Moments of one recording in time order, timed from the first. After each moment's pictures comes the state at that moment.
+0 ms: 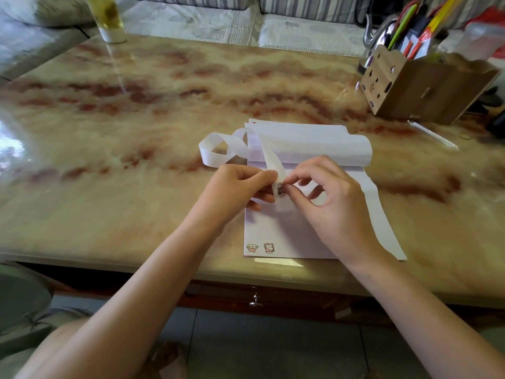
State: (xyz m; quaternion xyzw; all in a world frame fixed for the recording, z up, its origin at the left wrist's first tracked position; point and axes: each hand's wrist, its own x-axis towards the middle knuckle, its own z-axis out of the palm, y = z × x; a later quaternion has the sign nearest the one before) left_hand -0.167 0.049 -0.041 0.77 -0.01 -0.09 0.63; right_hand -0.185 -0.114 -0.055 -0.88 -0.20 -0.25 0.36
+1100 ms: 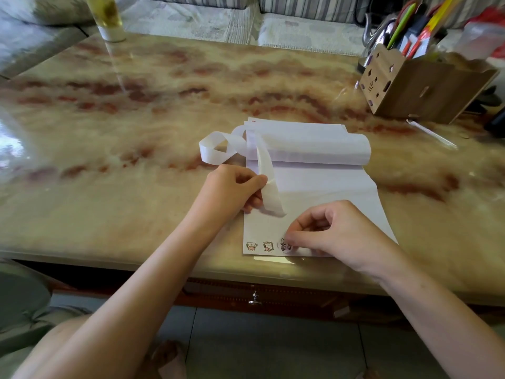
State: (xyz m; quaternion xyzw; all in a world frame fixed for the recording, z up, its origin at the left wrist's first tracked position) left_hand -0.158 0.054 -0.059 0.83 0.01 -0.06 0.56; right_hand -0.213 -0.123 -0.037 -0.85 0.00 0.18 0.50
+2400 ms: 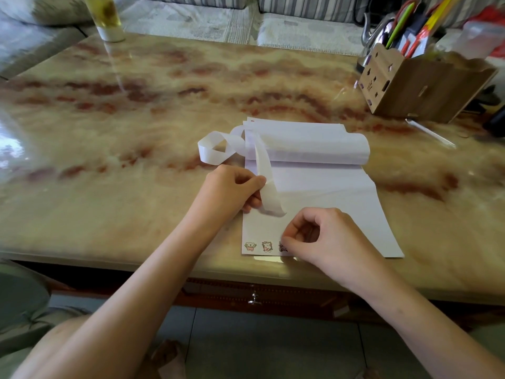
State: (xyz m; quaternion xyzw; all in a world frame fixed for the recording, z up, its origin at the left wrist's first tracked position) left_hand -0.162 0.053 -0.053 0.85 0.01 -0.06 0.52; right_hand -0.225 -0.114 -0.045 -0.92 -0.02 0.10 0.38
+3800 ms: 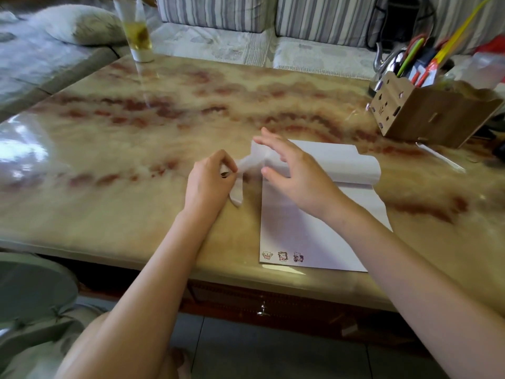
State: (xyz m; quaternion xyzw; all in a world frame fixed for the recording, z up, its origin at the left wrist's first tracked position) left_hand -0.126 0.102 -0.065 0.90 0.04 0.16 0.40; right_hand -0.134 -0.066 -0.021 -0.89 -0.25 -0.05 0.38
